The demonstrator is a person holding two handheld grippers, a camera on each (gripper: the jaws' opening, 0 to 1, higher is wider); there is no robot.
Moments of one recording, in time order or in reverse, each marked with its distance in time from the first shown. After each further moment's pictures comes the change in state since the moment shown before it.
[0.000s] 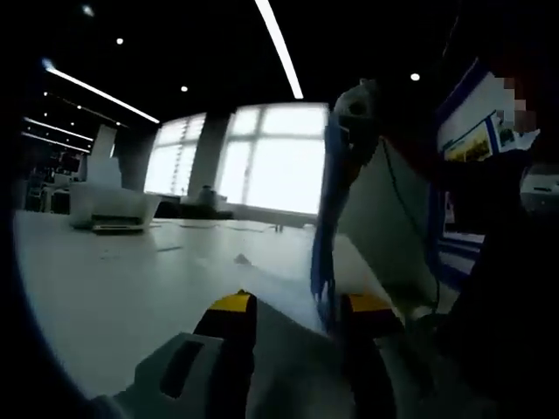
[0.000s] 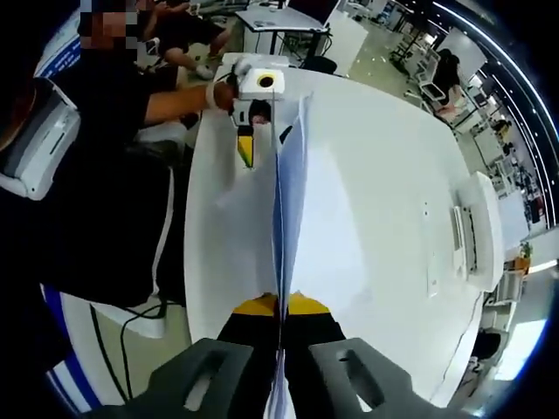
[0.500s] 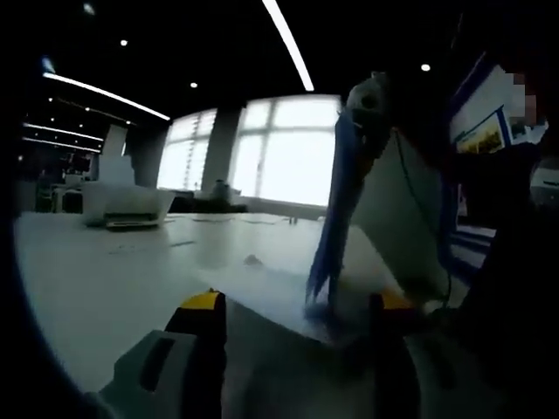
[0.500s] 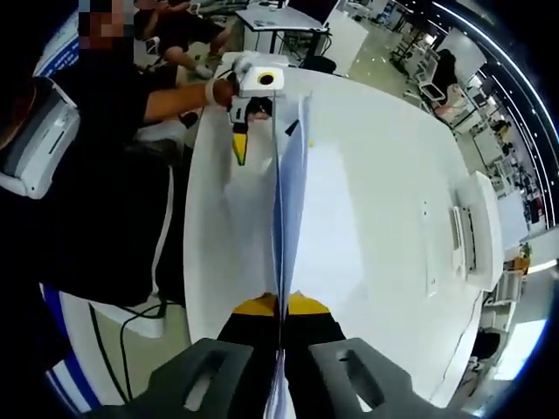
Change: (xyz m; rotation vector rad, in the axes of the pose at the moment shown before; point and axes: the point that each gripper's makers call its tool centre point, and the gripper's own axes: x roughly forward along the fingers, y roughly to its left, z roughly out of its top) left arm -0.005 0.013 0.001 0.007 0.014 0.054; right arm -0.002 0.000 -0.003 0.001 -0.003 -0.004
